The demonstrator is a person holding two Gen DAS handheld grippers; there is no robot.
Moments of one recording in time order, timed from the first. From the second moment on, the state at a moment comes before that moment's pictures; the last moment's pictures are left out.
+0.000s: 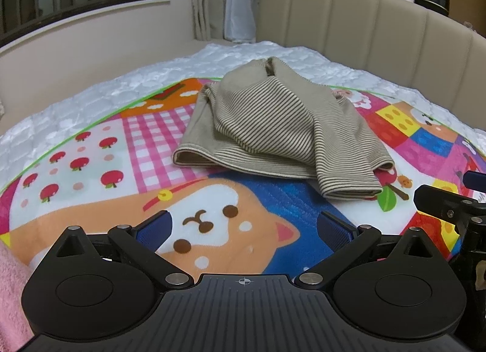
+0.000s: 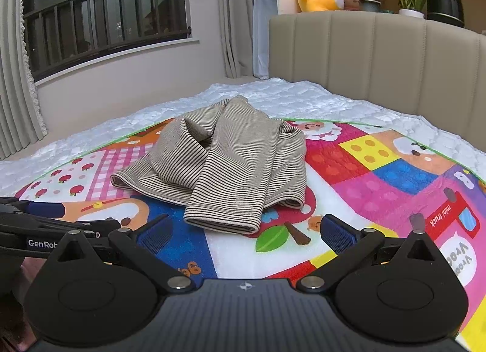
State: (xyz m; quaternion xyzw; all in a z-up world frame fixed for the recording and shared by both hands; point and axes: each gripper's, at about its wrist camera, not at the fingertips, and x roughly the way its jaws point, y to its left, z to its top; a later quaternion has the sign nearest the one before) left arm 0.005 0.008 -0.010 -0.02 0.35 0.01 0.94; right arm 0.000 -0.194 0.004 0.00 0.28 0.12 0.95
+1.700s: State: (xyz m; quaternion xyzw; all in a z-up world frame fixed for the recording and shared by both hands) left arm 0.004 0.009 -0.009 -0.02 0.35 0.01 0.94; right arm 0.000 -0.194 0.002 0.00 0.28 0.12 0.95
